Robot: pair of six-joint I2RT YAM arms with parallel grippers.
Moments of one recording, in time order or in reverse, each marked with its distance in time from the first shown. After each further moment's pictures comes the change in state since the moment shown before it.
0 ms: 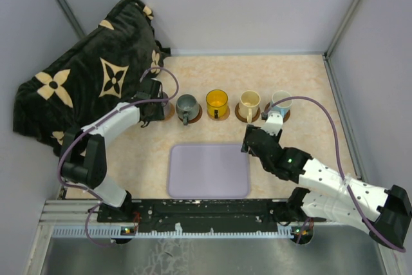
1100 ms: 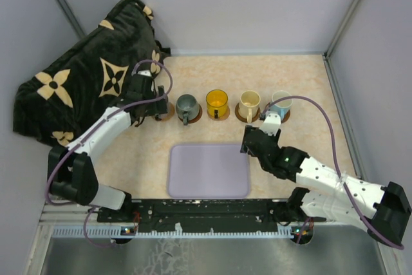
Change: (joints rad) left arm 0.004 -0.145 -0.002 -0.009 -0.006 0.019; right arm 0.000 0.037 0.000 0.000 -0.005 0.000
